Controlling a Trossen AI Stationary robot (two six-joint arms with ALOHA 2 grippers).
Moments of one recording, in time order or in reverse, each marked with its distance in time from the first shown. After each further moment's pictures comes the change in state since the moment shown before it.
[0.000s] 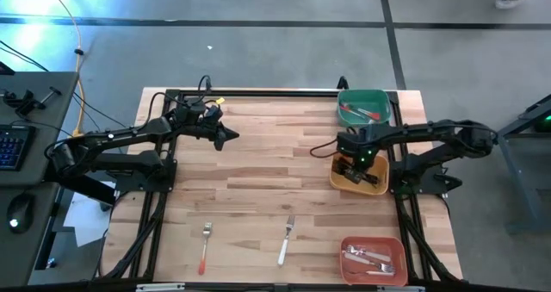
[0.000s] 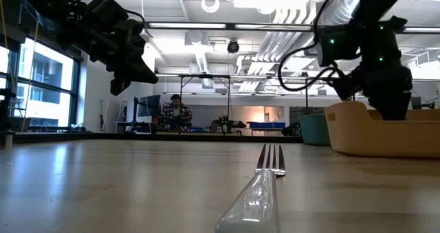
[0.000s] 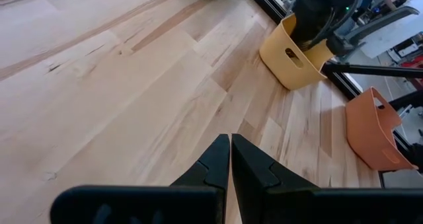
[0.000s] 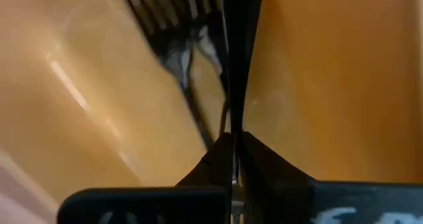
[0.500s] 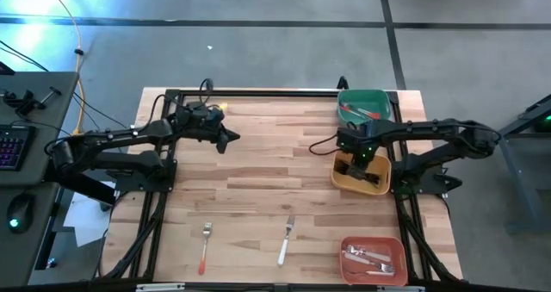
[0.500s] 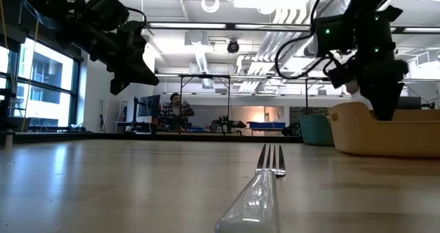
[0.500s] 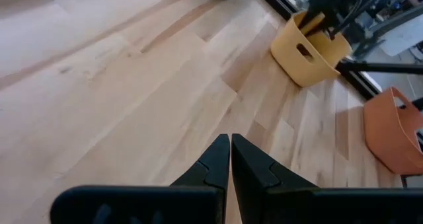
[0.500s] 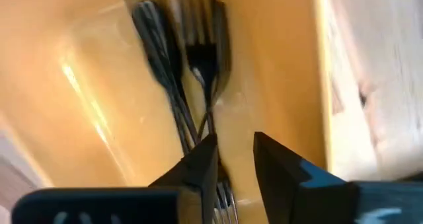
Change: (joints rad) left arm -0.061 0.000 0.000 -0.002 -0.100 0.001; right arm -0.010 -0.013 0.078 -0.086 0.099 -0.110
